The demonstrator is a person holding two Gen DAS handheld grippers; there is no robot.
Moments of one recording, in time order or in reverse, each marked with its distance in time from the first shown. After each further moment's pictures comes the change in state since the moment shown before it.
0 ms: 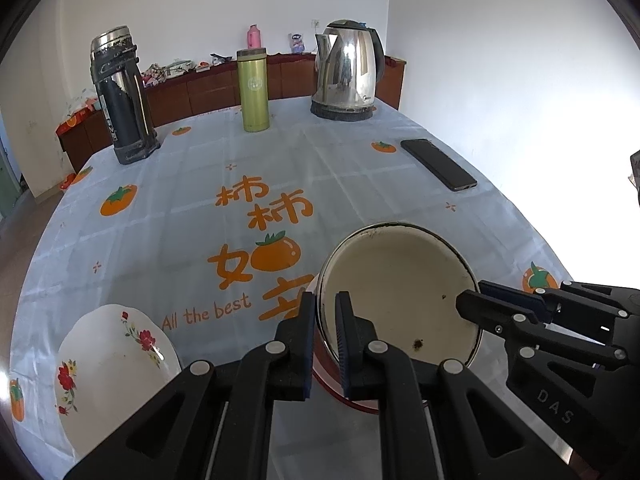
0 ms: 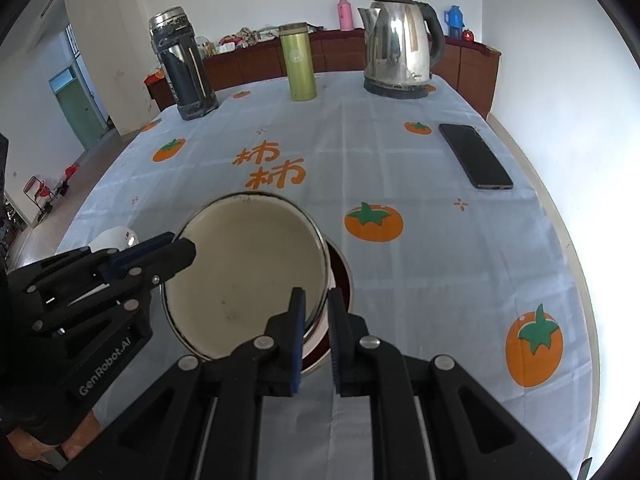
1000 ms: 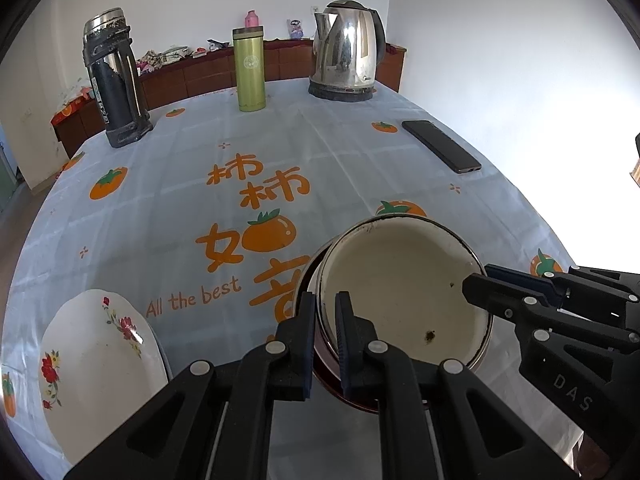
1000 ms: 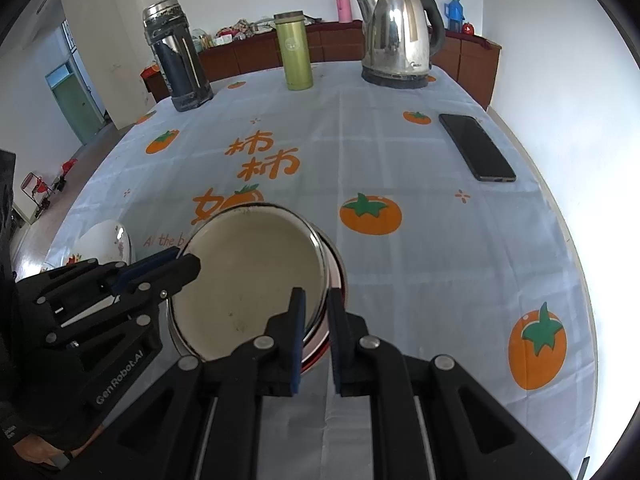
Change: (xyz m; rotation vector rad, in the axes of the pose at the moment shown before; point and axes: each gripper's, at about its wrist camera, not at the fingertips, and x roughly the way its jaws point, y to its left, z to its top) left arm 0.019 0.001 -0.009 -0.006 0.049 -0.014; right arm 0.013 -0.002 -0.001 0.001 0.030 -0.006
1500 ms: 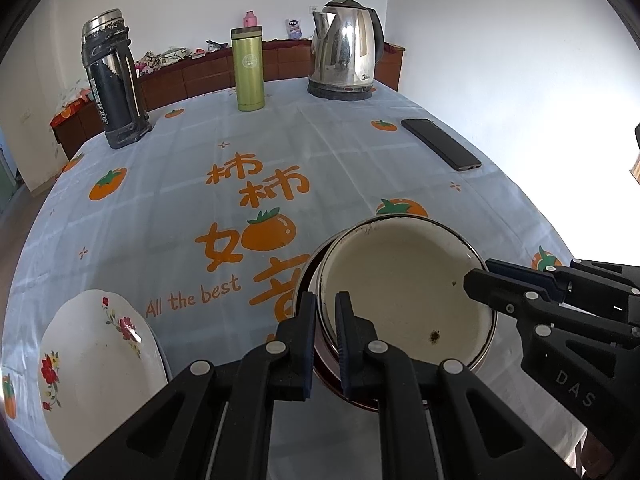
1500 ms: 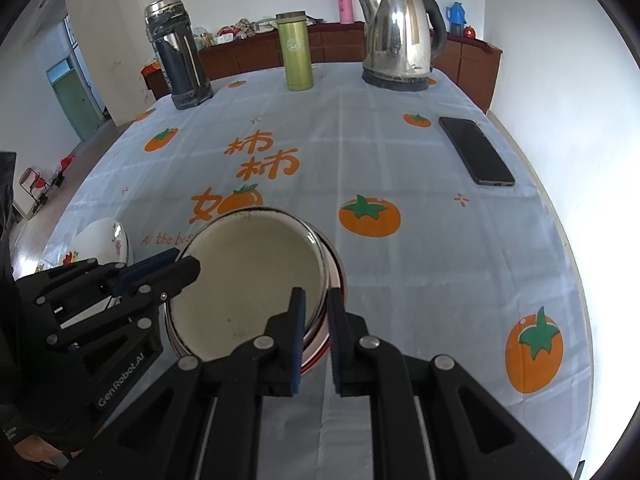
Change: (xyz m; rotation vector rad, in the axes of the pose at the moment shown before) left arm 0.001 0.000 -0.002 0.006 -0.002 0.000; right arm -0.001 -0.001 0.001 -0.013 0.000 -0.010
